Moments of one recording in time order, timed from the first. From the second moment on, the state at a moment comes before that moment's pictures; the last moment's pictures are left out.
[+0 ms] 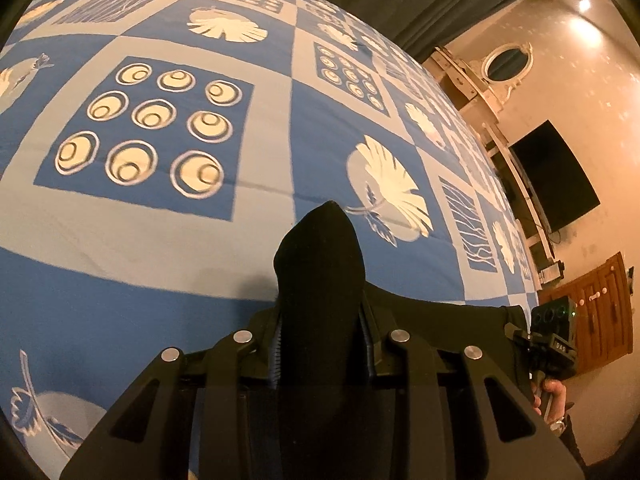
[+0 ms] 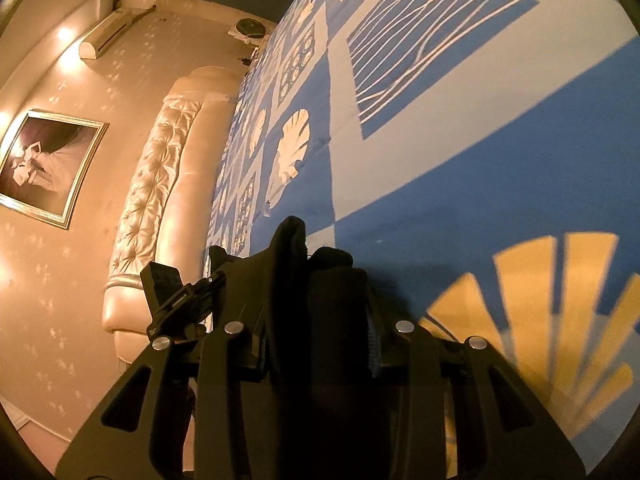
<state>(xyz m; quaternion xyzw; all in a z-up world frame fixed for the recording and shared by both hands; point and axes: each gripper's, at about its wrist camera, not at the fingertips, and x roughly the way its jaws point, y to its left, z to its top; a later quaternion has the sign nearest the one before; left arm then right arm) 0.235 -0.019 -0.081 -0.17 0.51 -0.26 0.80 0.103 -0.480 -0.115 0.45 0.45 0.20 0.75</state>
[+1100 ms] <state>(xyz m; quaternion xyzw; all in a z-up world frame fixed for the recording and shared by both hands) 0.260 0.044 -0.092 -0.25 0.50 -0.26 0.79 0.130 -0.442 -0.110 0.46 0.44 0.22 0.74</state>
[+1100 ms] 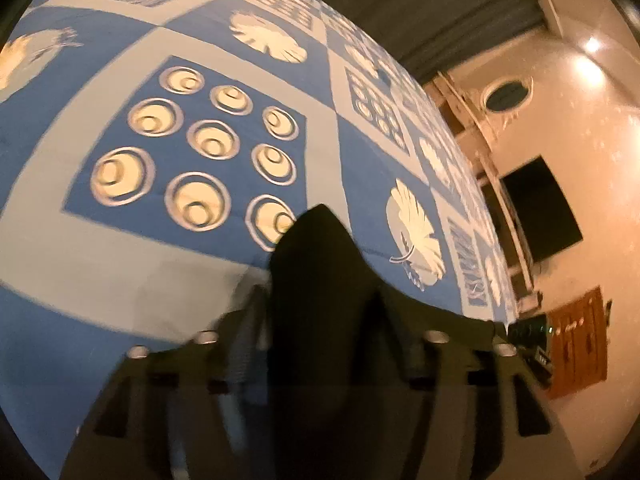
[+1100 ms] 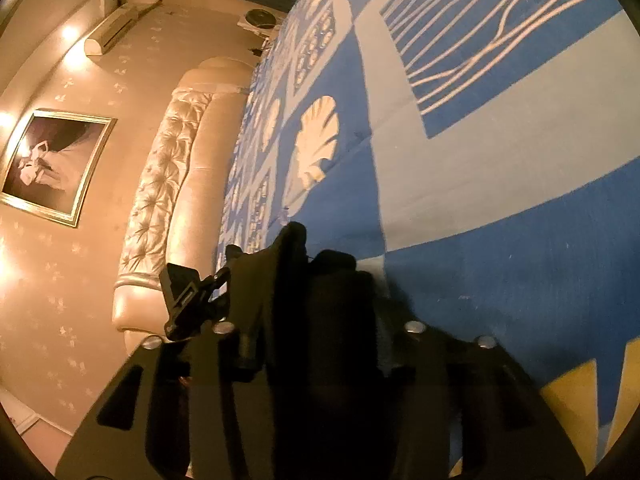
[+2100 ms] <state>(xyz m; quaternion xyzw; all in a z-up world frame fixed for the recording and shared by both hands) 0.105 0.073 -0.096 -0.34 0.51 -0.27 0.74 0.032 -0.397 -0.101 0.46 0.47 0.19 0.73</state>
